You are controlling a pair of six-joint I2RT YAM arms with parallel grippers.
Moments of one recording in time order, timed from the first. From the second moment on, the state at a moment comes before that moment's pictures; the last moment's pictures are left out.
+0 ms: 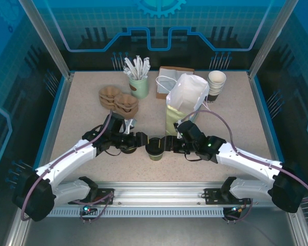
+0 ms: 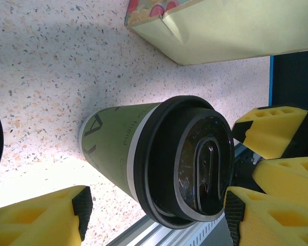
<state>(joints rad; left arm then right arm) -0.49 1.13 0.71 -0.44 0.54 -0.74 0.84 1.16 0.74 -0.34 -0.15 0.89</state>
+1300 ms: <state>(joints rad) -0.49 1.26 0.70 -0.38 0.61 -0.68 0.85 1.20 0.72 -0.31 -0.13 0.90</state>
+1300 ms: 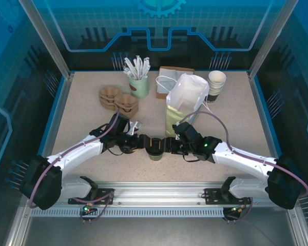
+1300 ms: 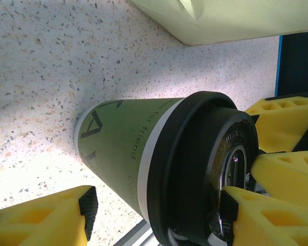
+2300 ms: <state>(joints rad) -0.49 1.25 0.63 -0.25 0.64 -0.69 0.86 1.18 0.68 -0.28 -0.11 0.94</state>
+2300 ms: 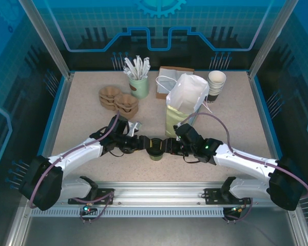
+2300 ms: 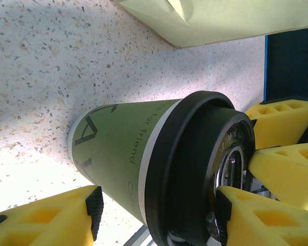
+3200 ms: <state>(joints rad) -0.49 1.23 0.61 -0.22 0.63 -0.69 0.86 1.19 0.68 -0.26 -0.11 0.98</state>
